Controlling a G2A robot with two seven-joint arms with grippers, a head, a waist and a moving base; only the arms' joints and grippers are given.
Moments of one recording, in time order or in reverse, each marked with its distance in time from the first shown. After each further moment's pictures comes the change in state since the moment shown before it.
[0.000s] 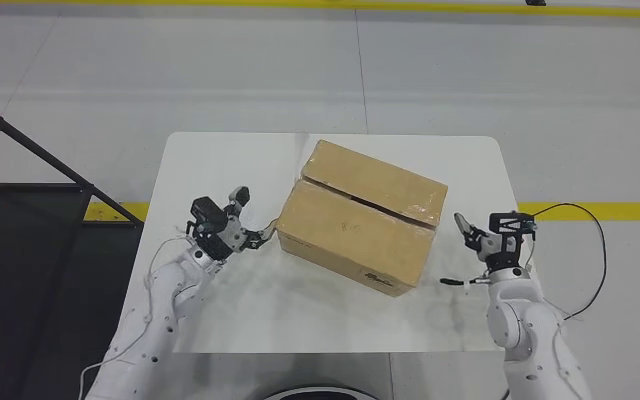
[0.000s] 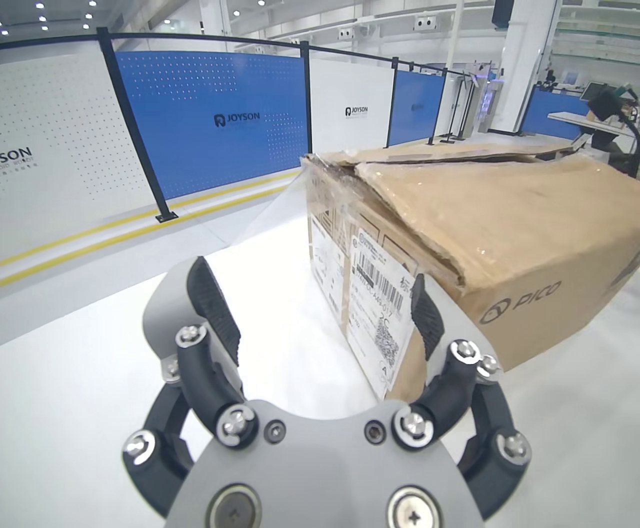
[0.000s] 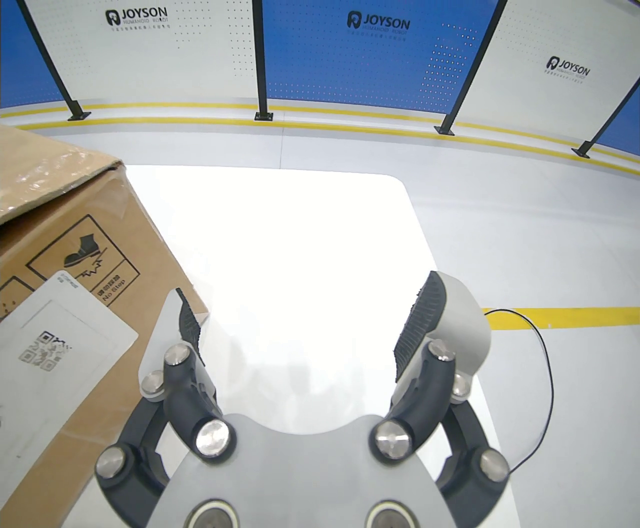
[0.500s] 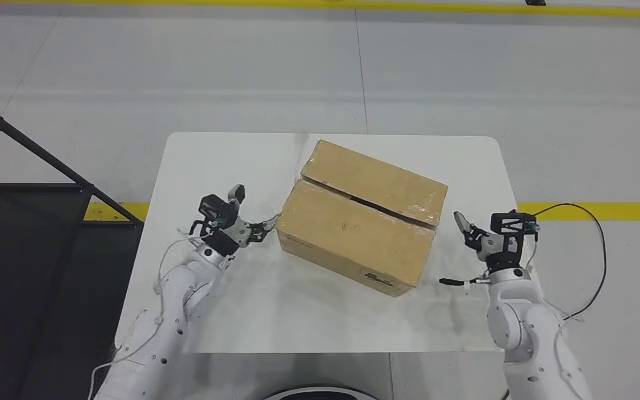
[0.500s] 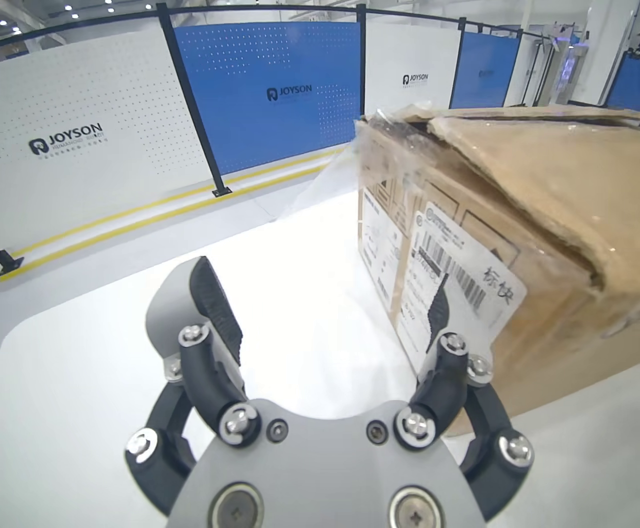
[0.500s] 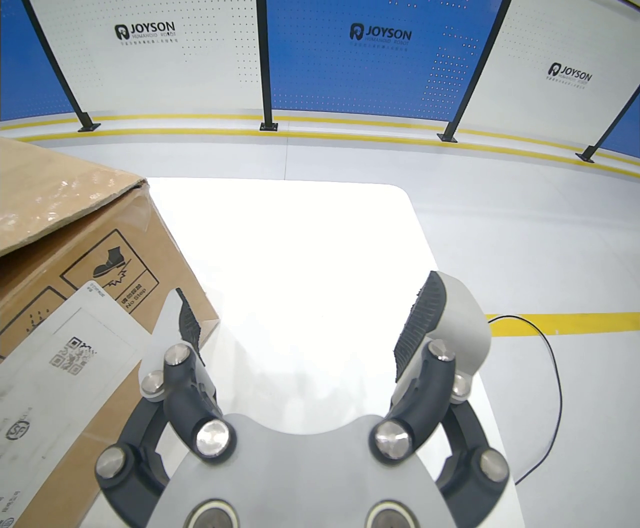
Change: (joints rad) left arm -0.013 -0.020 0.058 0.015 0.004 0.212 -0.070; right arm -0.005 -0.002 0.005 -0.014 0.024 -0.004 -0.007
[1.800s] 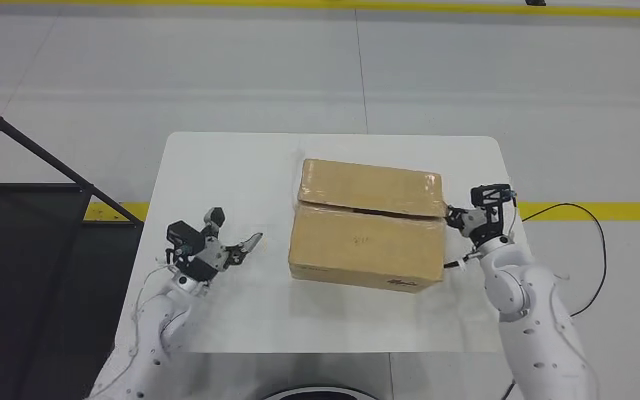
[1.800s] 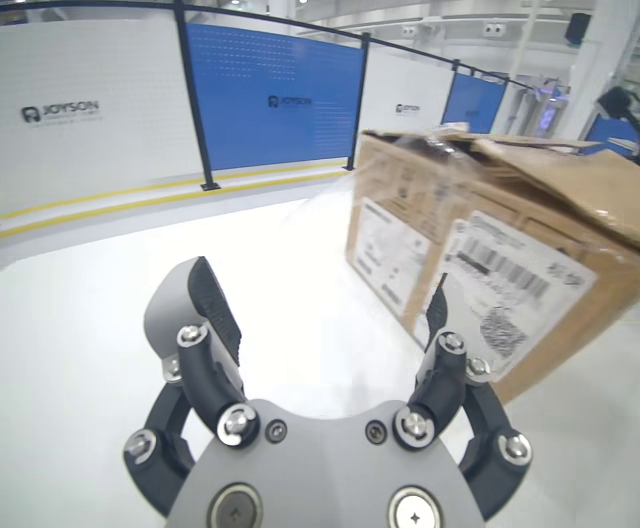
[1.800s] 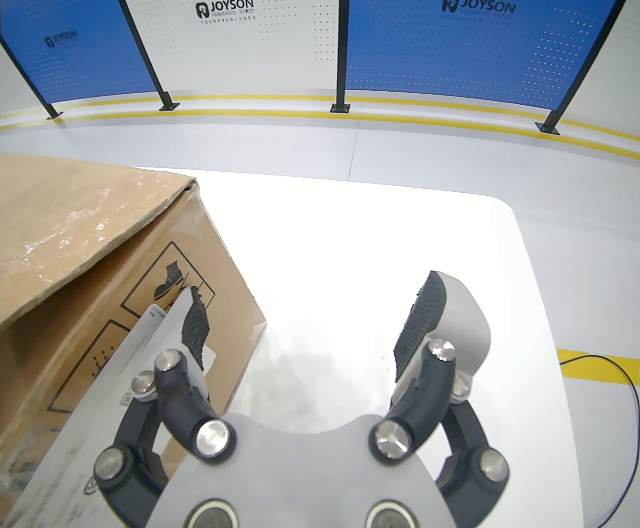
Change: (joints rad) left arm 0.202 0.029 -0.148 -0.086 -0.113 -0.045 0.060; right arm 0.257 0.000 -0.072 0.245 0.083 -0.275 0.084
